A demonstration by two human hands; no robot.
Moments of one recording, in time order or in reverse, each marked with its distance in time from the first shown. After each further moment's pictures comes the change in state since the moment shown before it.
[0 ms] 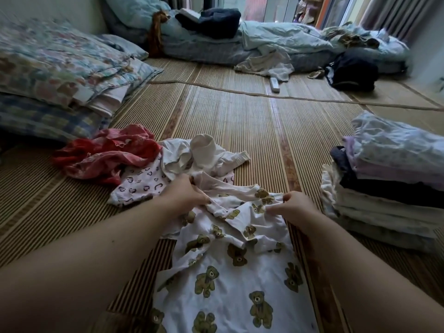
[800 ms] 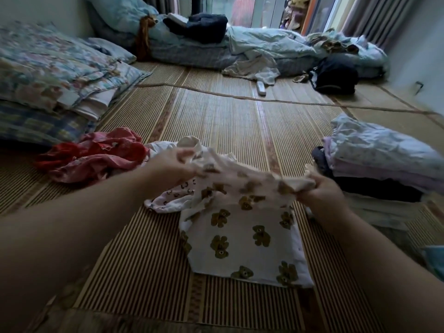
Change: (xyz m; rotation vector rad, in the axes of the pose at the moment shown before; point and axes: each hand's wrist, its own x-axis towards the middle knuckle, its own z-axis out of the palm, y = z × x) left_hand -0.024 0.044 -0.042 -0.366 -0.170 0.226; right_hand -0.026 0.029 -0.062 0.461 0.159 -0.365
